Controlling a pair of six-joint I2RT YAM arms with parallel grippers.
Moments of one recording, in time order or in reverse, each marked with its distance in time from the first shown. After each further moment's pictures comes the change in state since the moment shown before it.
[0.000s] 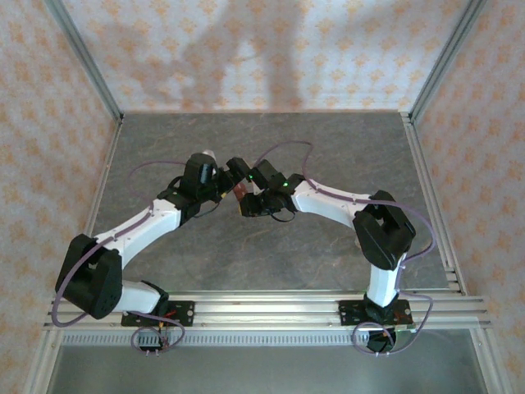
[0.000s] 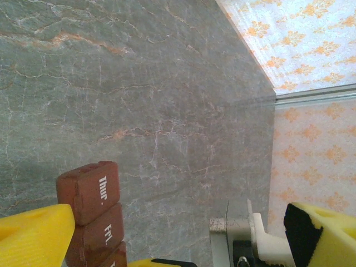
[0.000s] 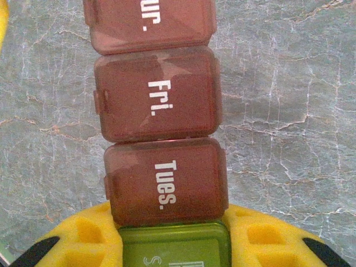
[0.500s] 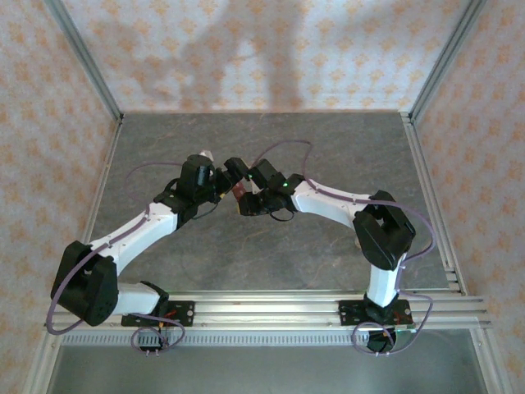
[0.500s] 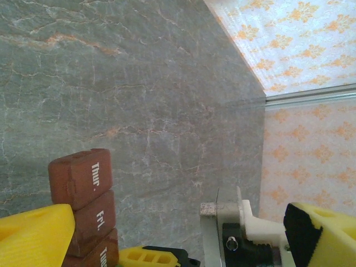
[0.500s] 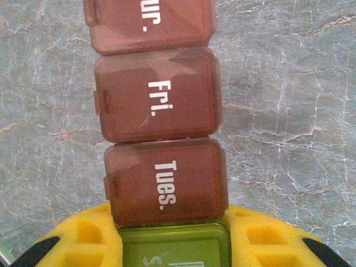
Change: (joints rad) left arm 0.000 -0.051 -0.020 0.000 0.001 -0.011; right arm 0.001 0.000 0.000 0.026 0.000 -0.012
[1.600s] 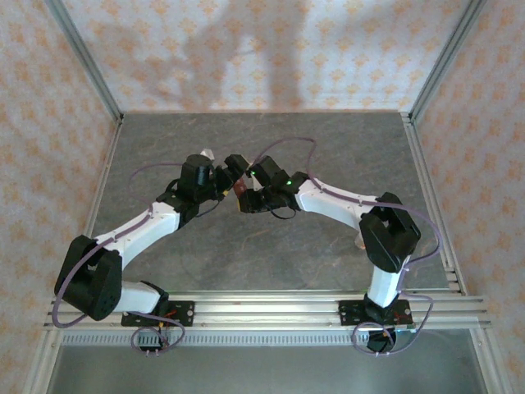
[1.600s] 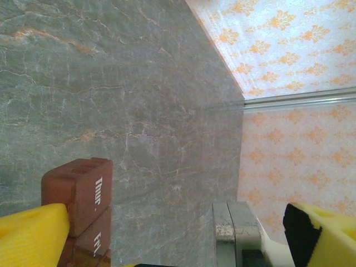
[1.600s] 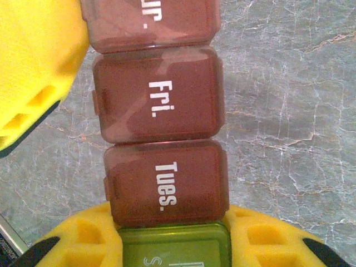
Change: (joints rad) left arm 0.013 0.035 -0.026 0.135 0.052 -0.069; right arm -0.008 -0.036 0.000 0.002 -0.018 0.000
